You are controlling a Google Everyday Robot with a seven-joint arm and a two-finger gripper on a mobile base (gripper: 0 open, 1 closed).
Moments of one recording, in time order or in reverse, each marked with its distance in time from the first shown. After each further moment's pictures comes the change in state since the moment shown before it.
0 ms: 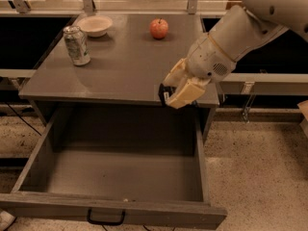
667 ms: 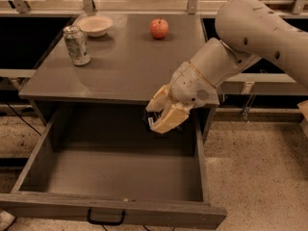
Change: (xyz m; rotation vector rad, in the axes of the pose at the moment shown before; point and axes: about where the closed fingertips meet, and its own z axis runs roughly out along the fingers) arm -0.009 0.036 0.061 -0.156 -0.093 -0.035
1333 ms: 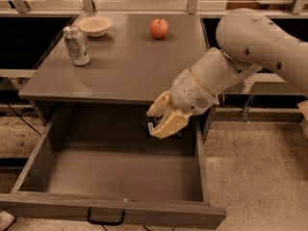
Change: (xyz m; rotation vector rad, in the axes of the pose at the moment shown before) arm 0.009 0.004 0.011 0.022 -0.014 0.025
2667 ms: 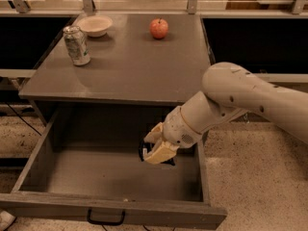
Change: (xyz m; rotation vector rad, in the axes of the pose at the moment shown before) arm 0.047 0.010 0.078 0.055 -0.001 0.158
